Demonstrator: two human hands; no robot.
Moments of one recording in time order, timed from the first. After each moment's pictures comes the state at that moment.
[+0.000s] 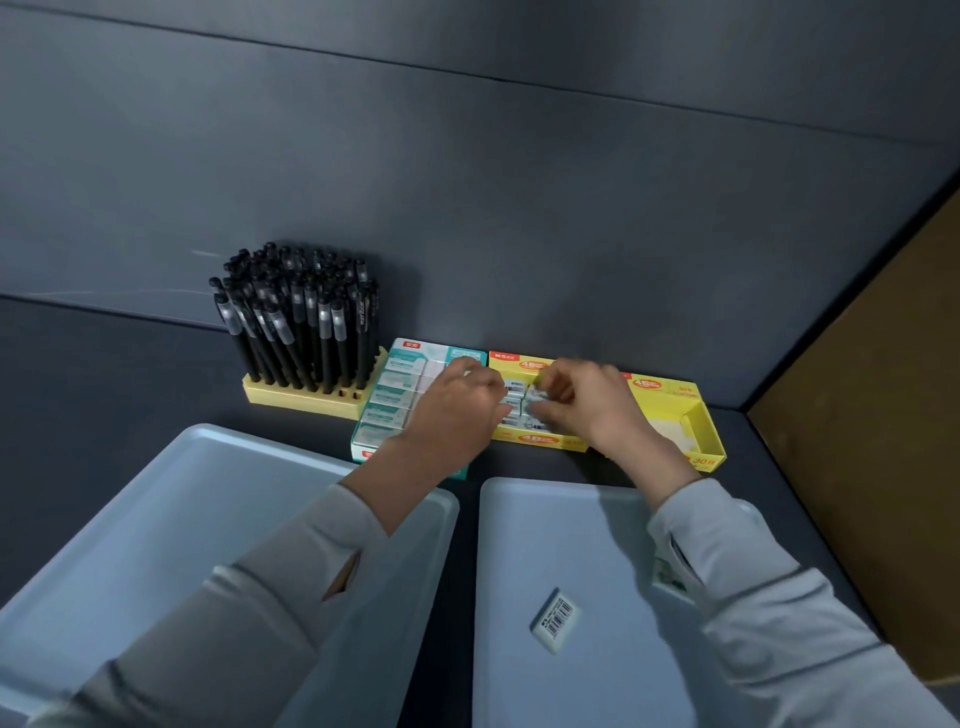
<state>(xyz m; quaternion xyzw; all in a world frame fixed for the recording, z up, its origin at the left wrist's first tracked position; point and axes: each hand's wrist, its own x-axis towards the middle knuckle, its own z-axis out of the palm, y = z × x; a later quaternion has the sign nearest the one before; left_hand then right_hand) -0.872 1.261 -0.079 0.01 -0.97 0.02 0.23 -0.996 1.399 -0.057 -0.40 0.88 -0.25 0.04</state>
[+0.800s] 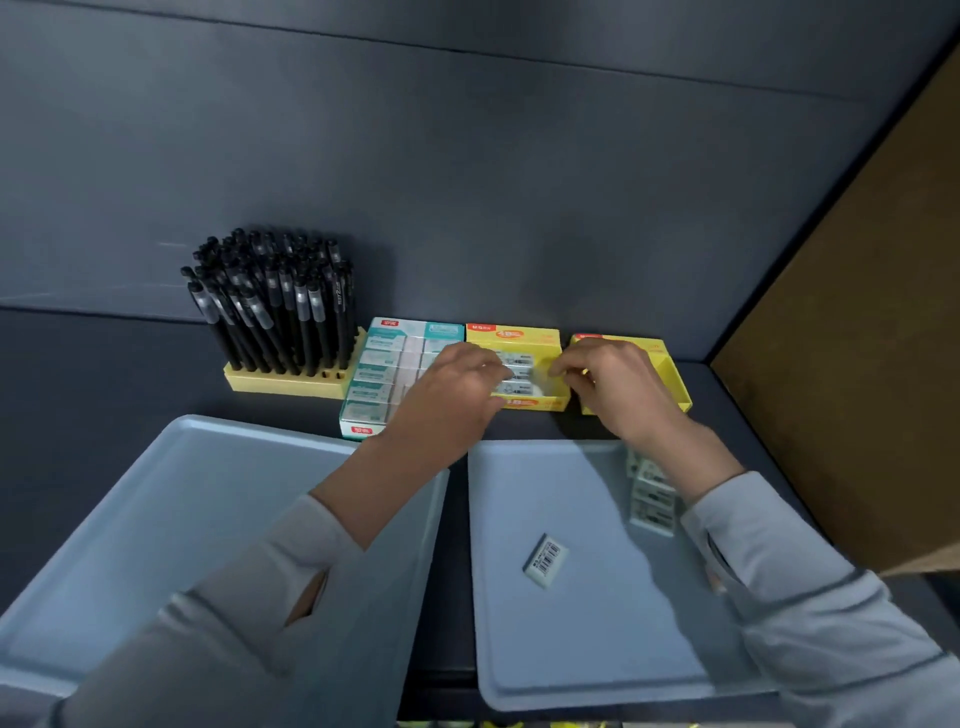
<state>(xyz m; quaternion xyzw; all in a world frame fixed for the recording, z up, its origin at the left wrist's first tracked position) -0.845 1.285 -0.066 0.04 -0.97 -0.12 0.19 -0.973 1.454 -0.037 -0.45 0.87 -0.18 -0.06</state>
